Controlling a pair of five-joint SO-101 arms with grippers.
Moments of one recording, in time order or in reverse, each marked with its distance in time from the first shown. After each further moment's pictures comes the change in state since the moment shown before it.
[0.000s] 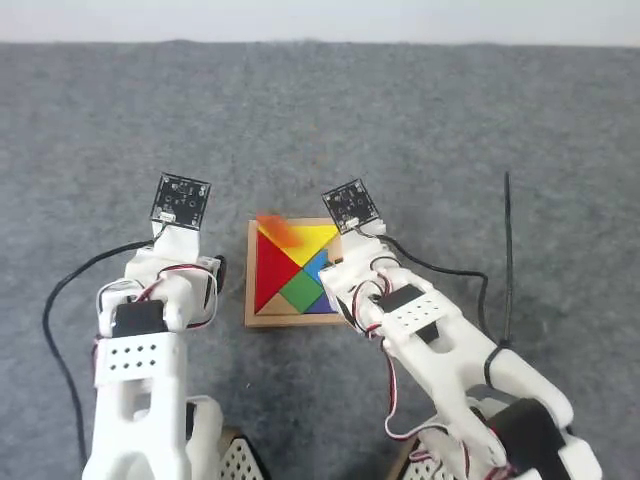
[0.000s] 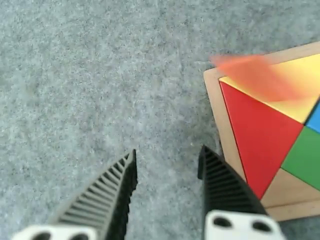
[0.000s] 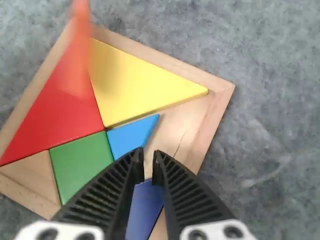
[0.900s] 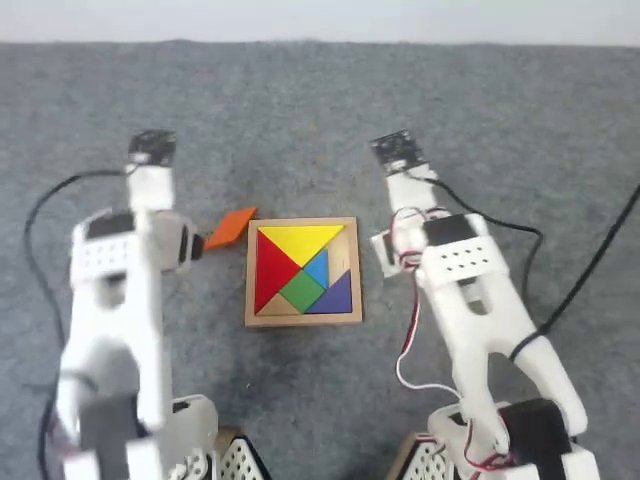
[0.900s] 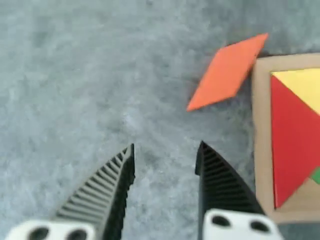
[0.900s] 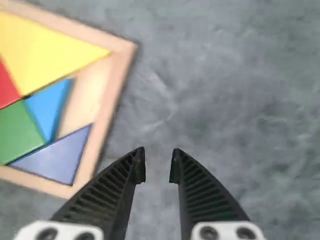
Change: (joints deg) left arm -5.5 39.4 -32.2 11.9 -3.3; right arm 16.3 0.0 -25.0 40.9 9.3
